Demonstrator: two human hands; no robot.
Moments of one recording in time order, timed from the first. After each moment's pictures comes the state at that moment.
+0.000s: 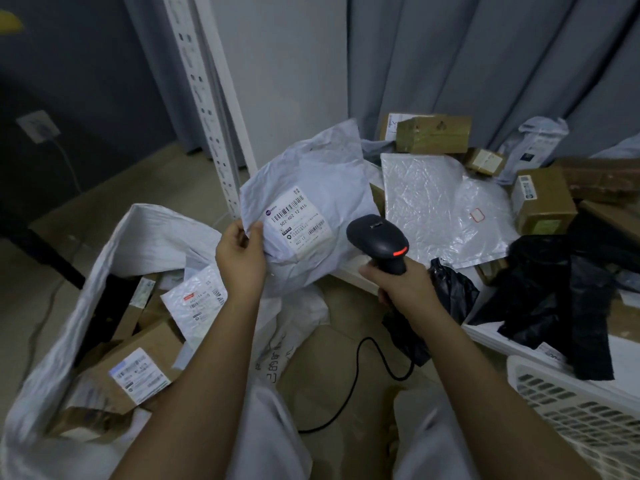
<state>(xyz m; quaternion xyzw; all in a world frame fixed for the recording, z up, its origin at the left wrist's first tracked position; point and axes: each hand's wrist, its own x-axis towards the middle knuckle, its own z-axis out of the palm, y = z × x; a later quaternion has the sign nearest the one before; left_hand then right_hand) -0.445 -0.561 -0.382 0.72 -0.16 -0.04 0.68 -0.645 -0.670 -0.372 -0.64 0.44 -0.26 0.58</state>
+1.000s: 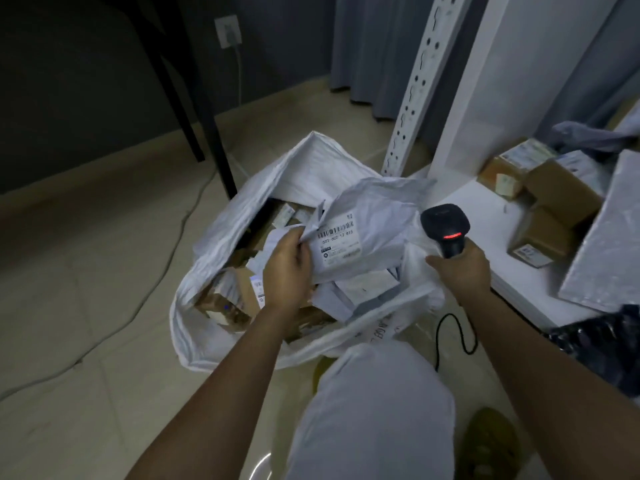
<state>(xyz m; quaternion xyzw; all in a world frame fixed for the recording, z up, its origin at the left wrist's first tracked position) -0.368 -0.374 -0.466 0.83 -0.19 0.04 0.52 -0.477 -0.617 -0.455 -0.78 0.46 -0.12 0.40</state>
